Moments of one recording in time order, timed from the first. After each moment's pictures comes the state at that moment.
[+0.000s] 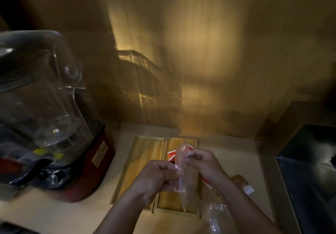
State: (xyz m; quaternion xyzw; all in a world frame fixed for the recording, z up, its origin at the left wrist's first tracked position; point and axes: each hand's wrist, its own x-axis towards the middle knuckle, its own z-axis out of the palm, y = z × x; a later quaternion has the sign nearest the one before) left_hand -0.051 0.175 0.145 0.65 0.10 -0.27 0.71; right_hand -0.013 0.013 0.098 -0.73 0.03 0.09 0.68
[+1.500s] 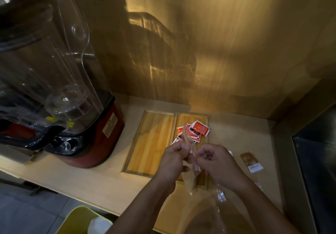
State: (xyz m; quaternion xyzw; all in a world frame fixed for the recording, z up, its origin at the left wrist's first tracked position) left_hand -0.073 0.155 0.112 0.67 0.12 -0.16 0.71; right_hand -0.067 0.021 0.107 -0.83 -0.05 0.12 0.54
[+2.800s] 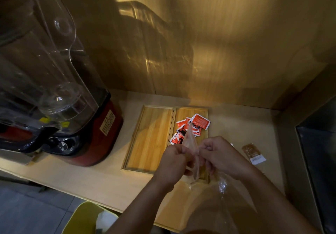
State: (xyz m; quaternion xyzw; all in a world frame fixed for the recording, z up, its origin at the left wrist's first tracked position) left_hand -0.071 0.153 0.103 0.73 0.10 -0.21 0.64; right_hand -0.053 0.010 0.108 -0.81 -0.01 0.22 0.54
